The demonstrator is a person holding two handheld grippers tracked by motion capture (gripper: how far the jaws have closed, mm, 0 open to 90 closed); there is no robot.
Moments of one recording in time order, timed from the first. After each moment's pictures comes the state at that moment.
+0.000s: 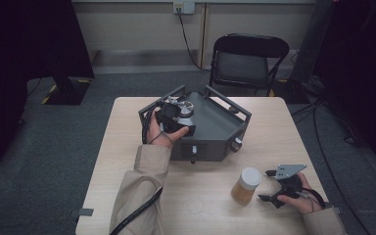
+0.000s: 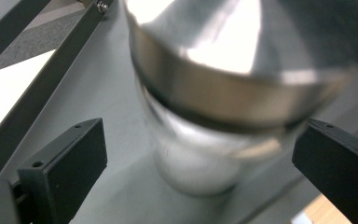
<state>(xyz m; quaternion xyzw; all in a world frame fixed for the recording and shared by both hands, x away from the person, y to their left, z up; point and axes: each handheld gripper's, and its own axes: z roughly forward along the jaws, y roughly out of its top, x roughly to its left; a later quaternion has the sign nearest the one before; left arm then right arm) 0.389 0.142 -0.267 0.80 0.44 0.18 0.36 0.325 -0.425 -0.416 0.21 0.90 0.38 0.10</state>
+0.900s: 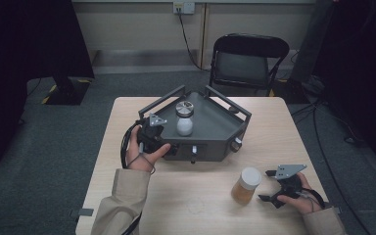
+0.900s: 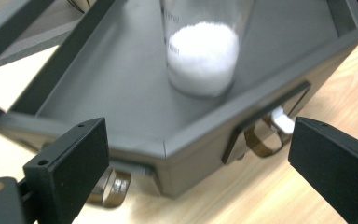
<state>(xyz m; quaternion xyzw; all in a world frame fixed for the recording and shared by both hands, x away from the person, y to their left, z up) 0.320 0.188 -0.281 0.80 0.42 0.20 0.38 0.324 -0.425 -0.415 0.21 0.90 0.38 0.10</state>
